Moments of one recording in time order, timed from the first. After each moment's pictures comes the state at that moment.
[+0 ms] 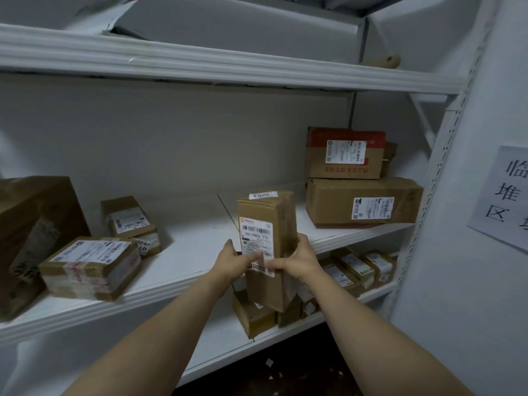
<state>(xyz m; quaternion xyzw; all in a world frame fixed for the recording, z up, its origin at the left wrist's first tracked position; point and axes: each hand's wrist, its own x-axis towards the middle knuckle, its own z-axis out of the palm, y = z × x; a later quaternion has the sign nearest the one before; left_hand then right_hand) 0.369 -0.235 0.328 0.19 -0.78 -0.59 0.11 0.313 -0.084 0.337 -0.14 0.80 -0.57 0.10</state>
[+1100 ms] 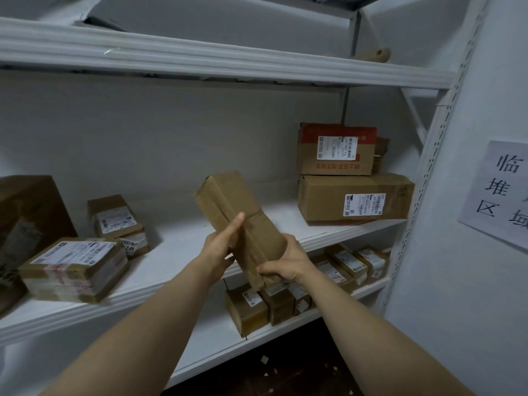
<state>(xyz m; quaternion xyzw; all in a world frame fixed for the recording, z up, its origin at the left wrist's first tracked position) 0.358 -0.229 0.352 0.19 -0.59 -0.78 0.11 0.294 -0.074 0.324 -0.16 0.84 -0.50 0.13</state>
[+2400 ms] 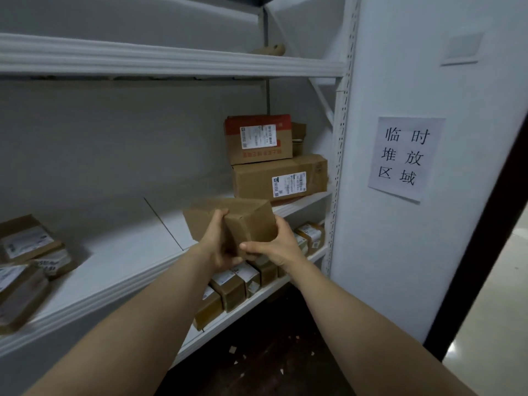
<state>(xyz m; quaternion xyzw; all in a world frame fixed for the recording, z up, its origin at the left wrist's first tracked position) 0.358 -0.096 0.373 0.21 -0.54 -0.81 -0.11 0.340 0.045 0.336 -0.10 0.75 -0.65 0.02</state>
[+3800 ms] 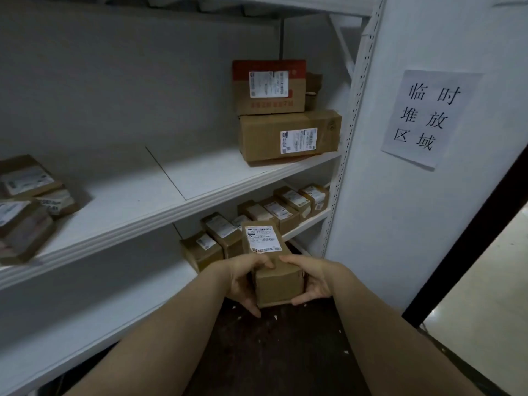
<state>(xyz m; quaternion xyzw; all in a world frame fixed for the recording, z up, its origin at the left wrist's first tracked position) 0.407 -0.073 0.257 0.24 -0.59 -0.66 -0.41 0.381 0.106 0.245 0.17 0.68 -0.58 0.40</state>
